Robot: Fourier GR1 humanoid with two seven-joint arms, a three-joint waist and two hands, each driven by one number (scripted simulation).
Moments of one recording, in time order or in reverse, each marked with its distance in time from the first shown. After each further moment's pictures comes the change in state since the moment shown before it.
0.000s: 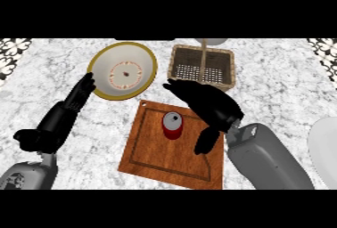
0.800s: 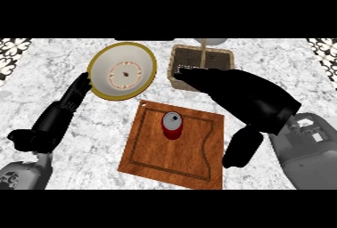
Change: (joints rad) left arm -0.002 0.073 -0.039 0.022 0.063 0.046 -0.036; right arm -0.153 -0.162 -0.087 -0.287 -0.434 0.246 0.414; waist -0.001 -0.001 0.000
